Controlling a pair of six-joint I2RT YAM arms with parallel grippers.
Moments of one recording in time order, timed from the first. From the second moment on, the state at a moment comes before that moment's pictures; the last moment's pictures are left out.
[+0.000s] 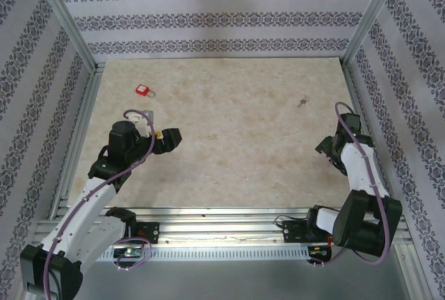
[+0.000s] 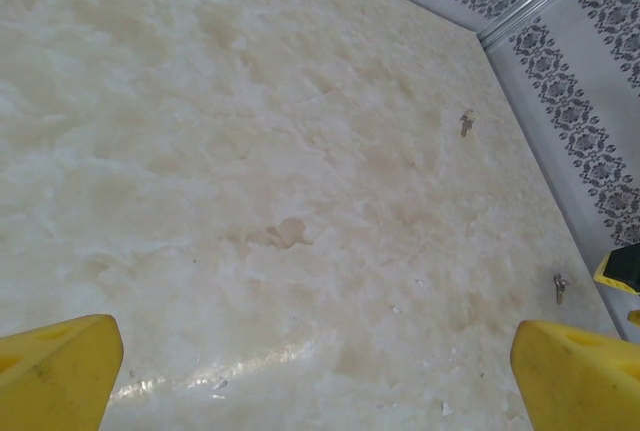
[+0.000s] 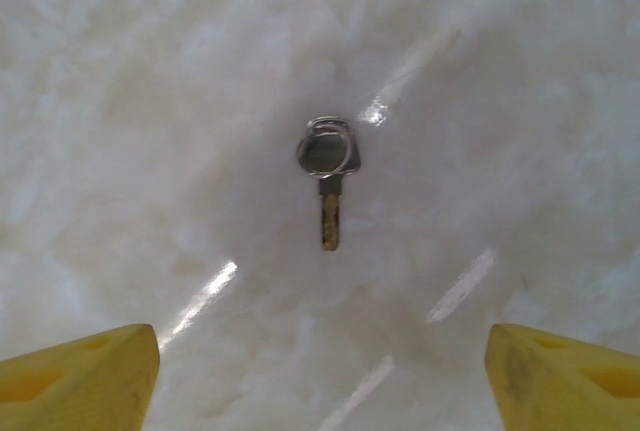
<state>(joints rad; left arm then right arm) -0.23 0.82 0.59 -0.26 0.34 -0.51 -0.30 1.21 0.76 -0.82 0.11 0.54</state>
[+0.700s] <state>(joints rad) -0.23 0.82 0.57 -0.31 0.33 -0.51 -0.51 1.39 0.76 -0.71 0.01 0.46</state>
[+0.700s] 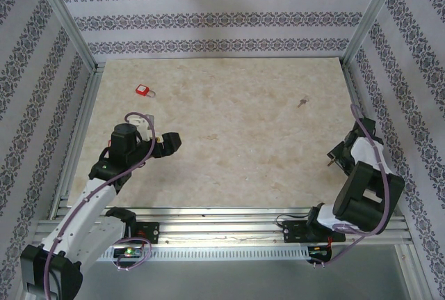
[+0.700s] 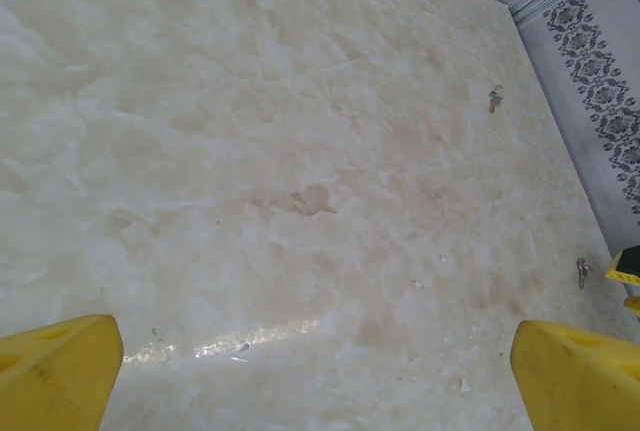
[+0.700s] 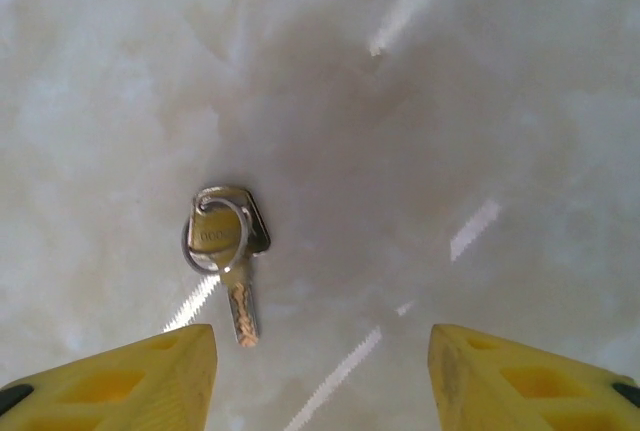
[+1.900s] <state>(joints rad) -0.23 0.86 0.57 -0.31 0.33 -0.51 -0.47 1.58 0.84 -0.62 -0.07 0.46</state>
